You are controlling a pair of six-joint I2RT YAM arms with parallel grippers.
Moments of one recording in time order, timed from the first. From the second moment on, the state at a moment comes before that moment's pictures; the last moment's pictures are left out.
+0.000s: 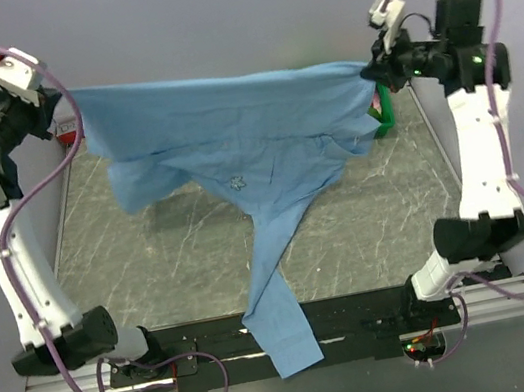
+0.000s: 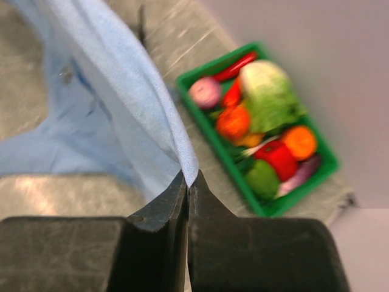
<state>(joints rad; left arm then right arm) 0.32 1.44 2.01 -0.76 0.75 0.51 -0.11 1.63 2.13 -1.14 -0.75 -0.71</state>
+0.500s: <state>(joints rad) 0.32 1.39 2.25 -0.41 0.73 0.39 -0.13 1.51 2.38 -0.70 -0.61 -0.47</state>
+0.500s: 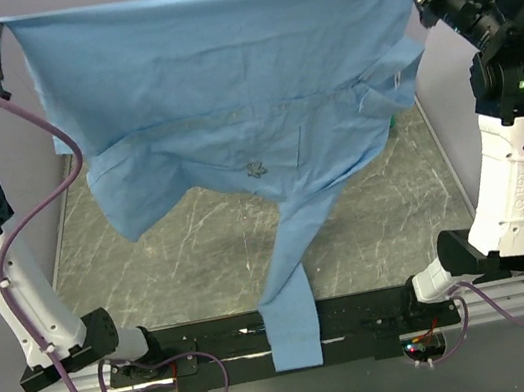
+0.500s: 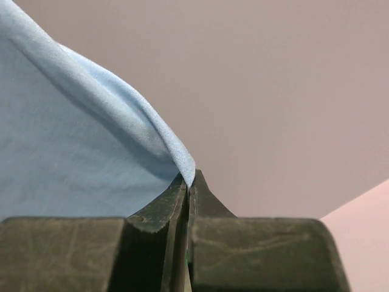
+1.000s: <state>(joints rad) 0.32 1.31 2.21 -0.09 0.59 0.47 -0.13 1.50 2.47 -0.26 -0.54 -0.35</state>
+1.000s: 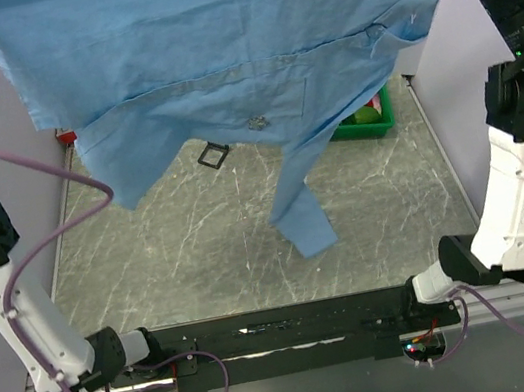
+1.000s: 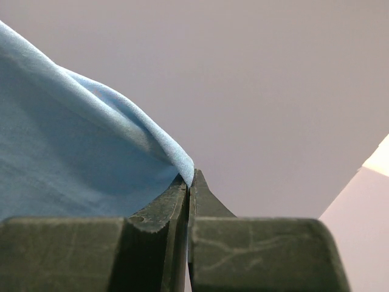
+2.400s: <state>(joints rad) 0.06 1.63 1.23 -0.34 0.35 0.53 -0.13 1.64 1.39 -0.57 -0.47 -0.38</state>
